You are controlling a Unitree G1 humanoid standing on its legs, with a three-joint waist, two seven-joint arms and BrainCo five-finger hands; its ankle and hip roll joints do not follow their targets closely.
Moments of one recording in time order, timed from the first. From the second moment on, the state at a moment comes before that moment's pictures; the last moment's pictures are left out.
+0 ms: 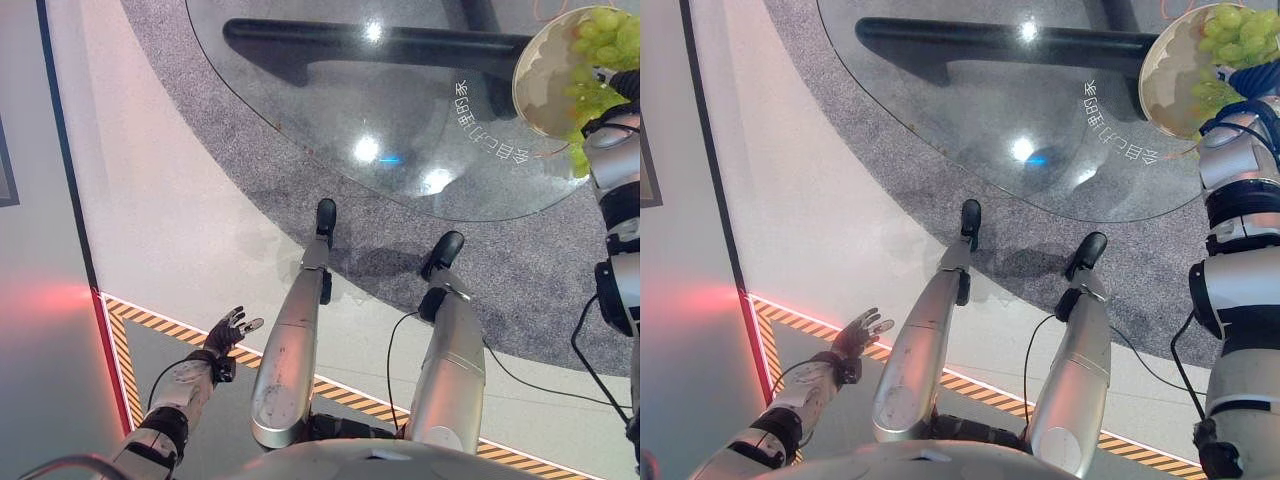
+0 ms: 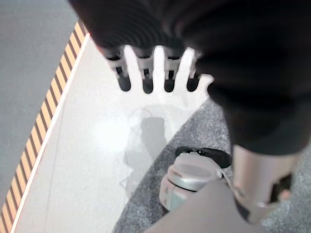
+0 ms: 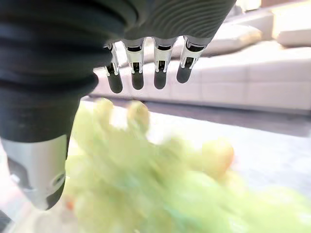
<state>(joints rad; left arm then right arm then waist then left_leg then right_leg) -0.12 0.37 -0.32 0.88 -0.55 -0.09 -0.08 -1.19 -0.84 0.37 1.06 -0.10 0.19 -0.70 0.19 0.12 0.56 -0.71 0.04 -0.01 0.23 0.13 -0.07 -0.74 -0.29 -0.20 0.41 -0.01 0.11</state>
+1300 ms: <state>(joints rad) -0.06 0.32 -0.34 1.17 0.03 0.04 0.05 -0.07 -0.29 0.16 1.22 0.24 0.04 -0.16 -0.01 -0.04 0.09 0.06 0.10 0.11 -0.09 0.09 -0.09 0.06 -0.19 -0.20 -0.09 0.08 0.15</state>
